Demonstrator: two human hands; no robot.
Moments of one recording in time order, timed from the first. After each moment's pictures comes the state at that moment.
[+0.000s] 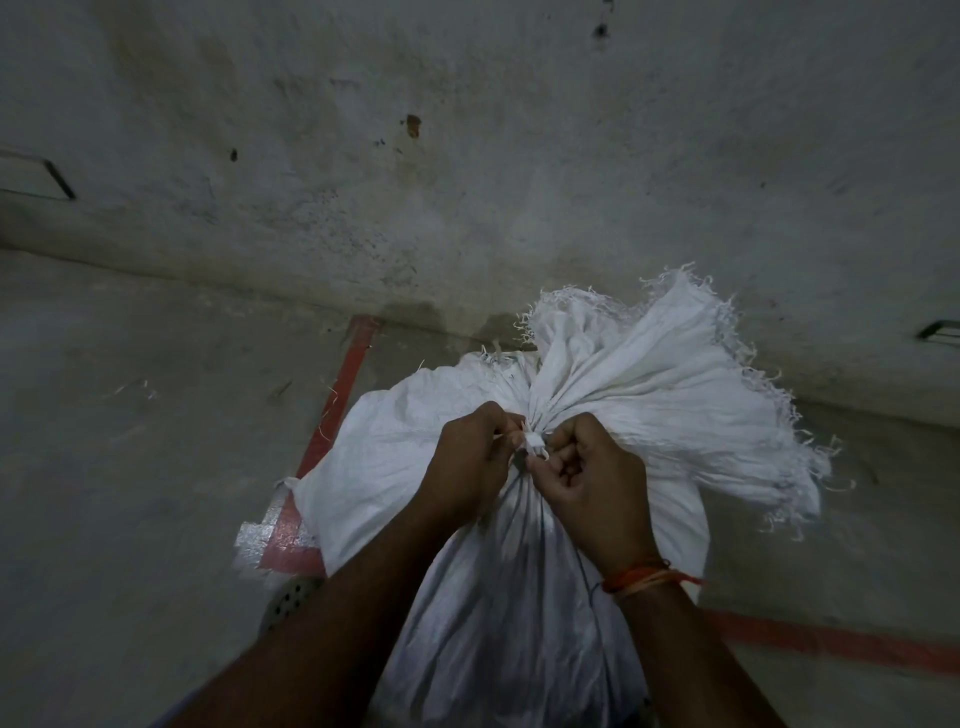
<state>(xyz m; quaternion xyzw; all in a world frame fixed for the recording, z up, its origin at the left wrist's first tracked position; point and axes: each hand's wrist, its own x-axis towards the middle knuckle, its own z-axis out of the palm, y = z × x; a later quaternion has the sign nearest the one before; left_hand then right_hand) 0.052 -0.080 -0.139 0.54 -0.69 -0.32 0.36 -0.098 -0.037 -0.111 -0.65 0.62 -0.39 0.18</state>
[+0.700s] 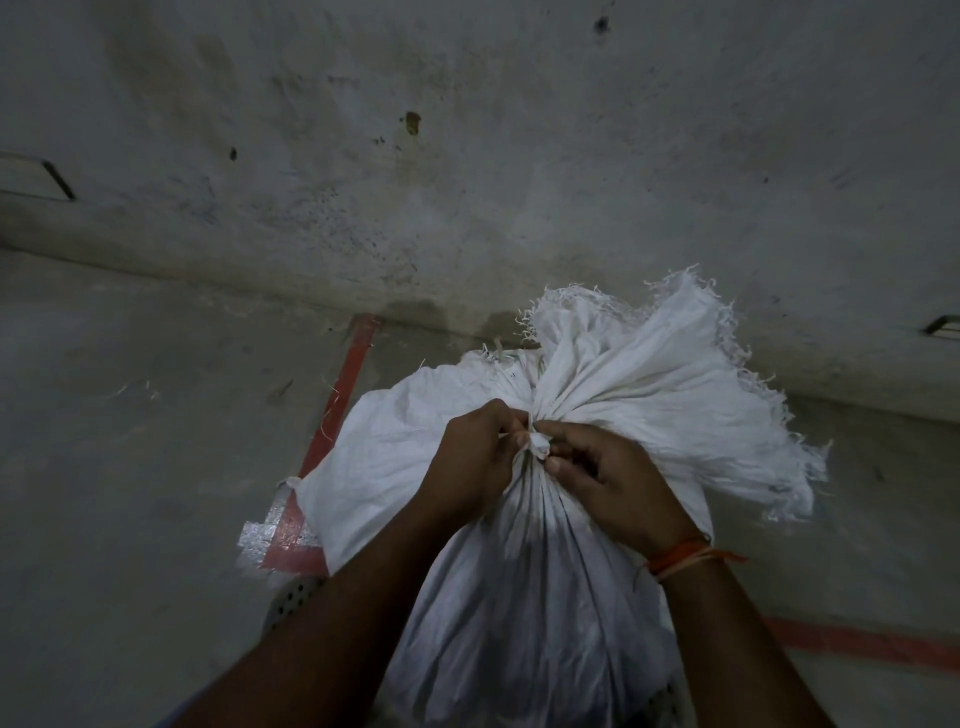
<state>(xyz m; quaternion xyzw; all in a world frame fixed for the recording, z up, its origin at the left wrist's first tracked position) 0.050 -0.082 -0.140 0.51 -0.71 -0.32 0.36 -0.128 -0.051 -0.108 -0.72 0.56 -0.29 0.30</state>
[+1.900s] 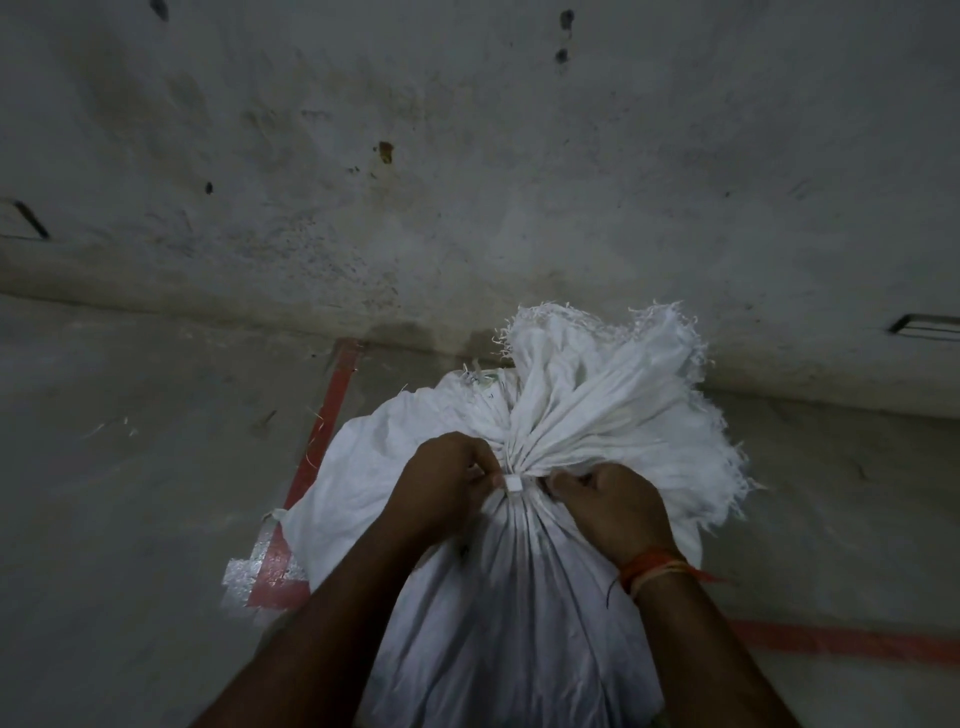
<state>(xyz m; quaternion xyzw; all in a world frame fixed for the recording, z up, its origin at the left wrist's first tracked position) 0.063 -0.079 -0.109 0.56 -0.74 -0.31 0.21 -0.133 -0.051 -0.121 -0.53 0.77 -0.22 0.26</state>
